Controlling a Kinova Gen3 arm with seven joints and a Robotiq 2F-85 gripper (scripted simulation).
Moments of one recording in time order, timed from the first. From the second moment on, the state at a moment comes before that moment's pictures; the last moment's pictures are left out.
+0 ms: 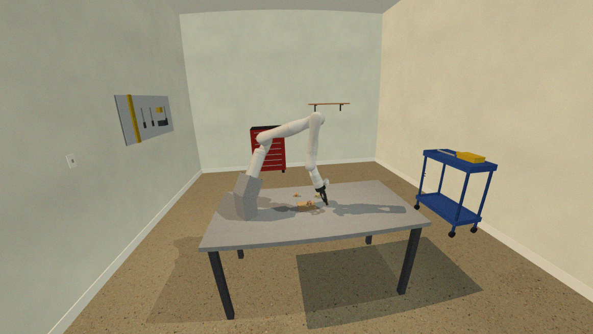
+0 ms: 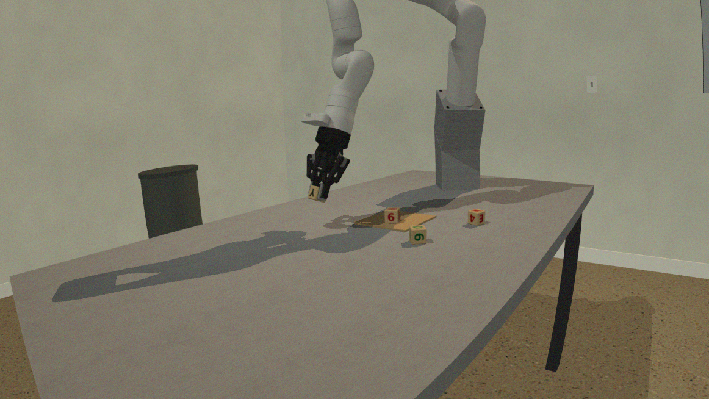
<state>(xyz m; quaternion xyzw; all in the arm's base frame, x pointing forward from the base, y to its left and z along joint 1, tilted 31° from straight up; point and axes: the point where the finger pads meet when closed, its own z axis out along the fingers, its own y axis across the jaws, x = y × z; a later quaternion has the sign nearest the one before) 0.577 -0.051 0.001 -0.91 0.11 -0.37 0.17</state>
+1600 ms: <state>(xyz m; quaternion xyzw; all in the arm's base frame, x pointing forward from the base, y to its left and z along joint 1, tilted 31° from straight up) 0.574 -0.048 0.001 -0.75 0.16 -0.62 0.13</state>
